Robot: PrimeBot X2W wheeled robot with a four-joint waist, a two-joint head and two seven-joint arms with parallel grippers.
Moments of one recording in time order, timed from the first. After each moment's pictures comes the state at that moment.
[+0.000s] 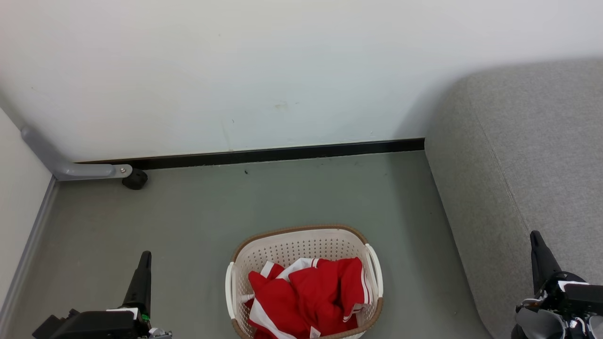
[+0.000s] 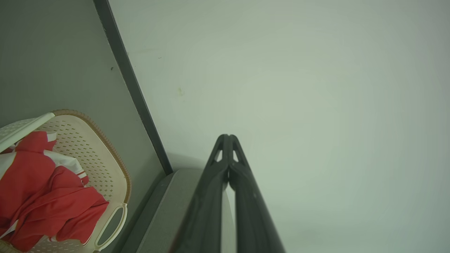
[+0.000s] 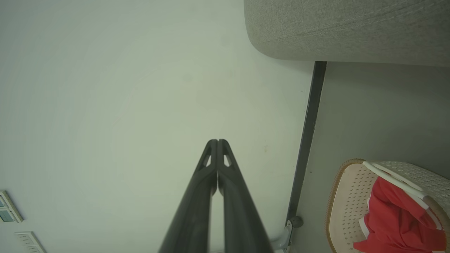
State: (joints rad) left arm -0.08 0.04 0.09 0.30 -1.58 -0.12 0.11; right arm -0.10 -0.04 -0.14 0.30 1.60 0.12 0.11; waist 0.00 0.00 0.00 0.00
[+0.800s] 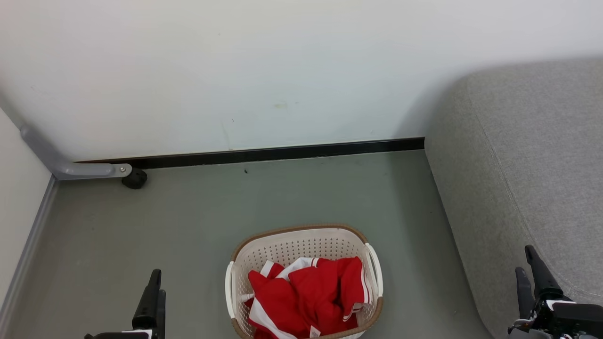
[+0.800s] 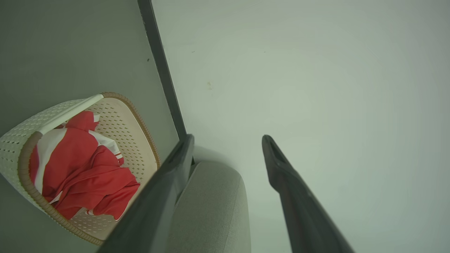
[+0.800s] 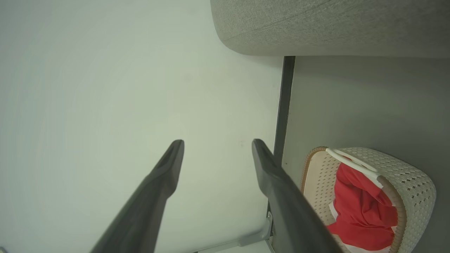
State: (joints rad) left arm -0.03 0.03 0.06 0.36 -1.58 -0.12 0.09; right arm -0.07 -0.03 -0.13 0.37 1.58 0.11 0.11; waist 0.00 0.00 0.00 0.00
